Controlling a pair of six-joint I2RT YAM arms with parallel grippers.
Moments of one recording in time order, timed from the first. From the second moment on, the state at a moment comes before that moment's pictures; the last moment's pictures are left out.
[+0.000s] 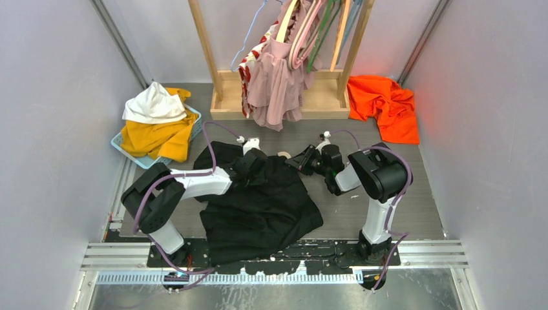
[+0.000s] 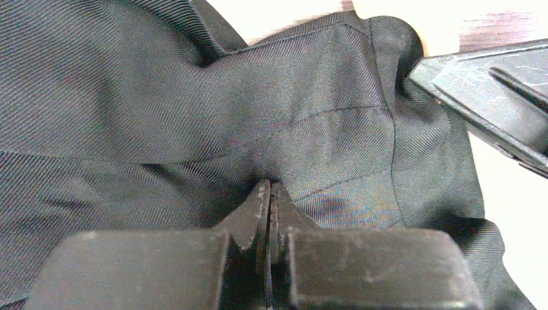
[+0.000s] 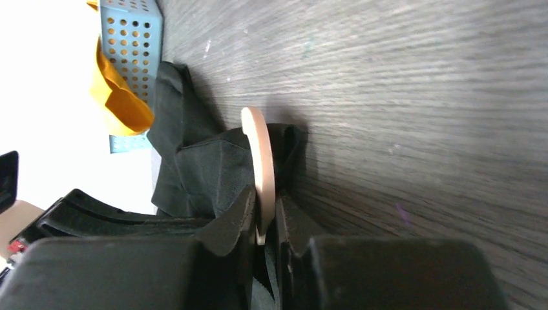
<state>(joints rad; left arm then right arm) -0.83 1.66 0.81 0.00 -0.28 -0.73 0.40 1.89 0.52 0.97 -0.38 1.00</state>
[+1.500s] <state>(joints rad) -0.75 1.26 0.99 -0.41 0.04 -0.94 0.85 1.00 0.39 0.35 0.04 0.73</state>
